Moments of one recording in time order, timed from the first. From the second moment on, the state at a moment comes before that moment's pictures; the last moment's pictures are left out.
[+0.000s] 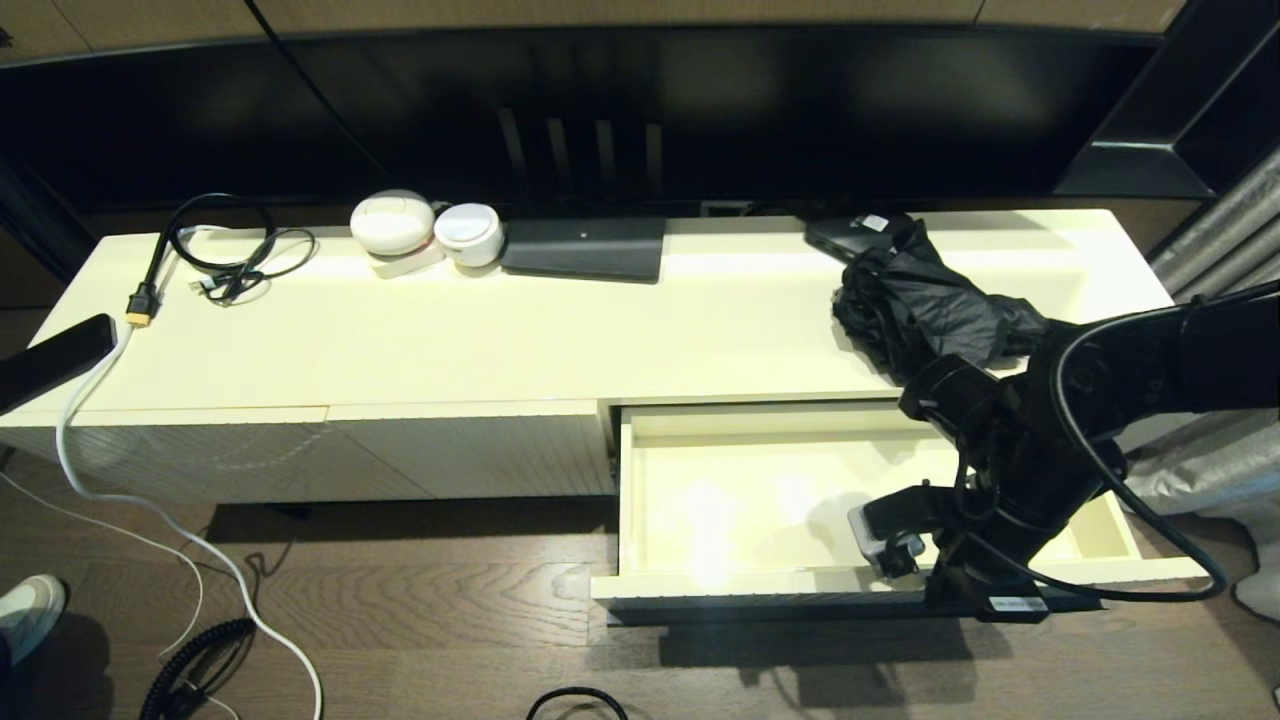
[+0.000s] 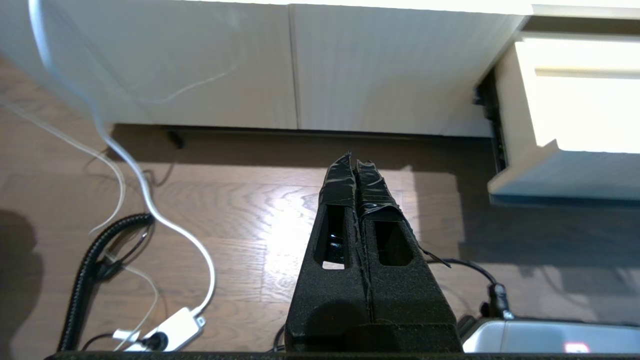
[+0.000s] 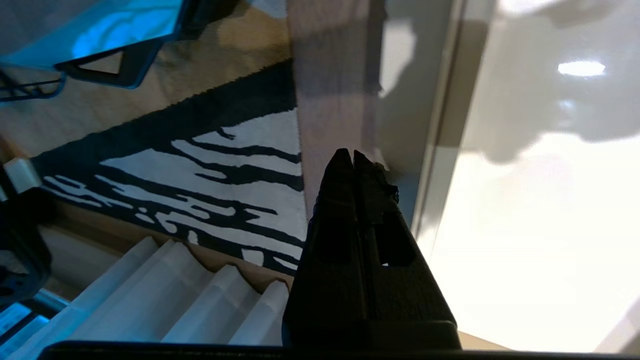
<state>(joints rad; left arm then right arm) 0.00 0.00 0.00 -0.01 0.02 -0.06 0.33 1.95 -1.37 0.80 0.04 -1.17</state>
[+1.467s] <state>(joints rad) 0.00 0.00 0.00 -0.01 0.02 -0.06 0.19 1.50 -1.47 0.64 -0.06 -1.35</state>
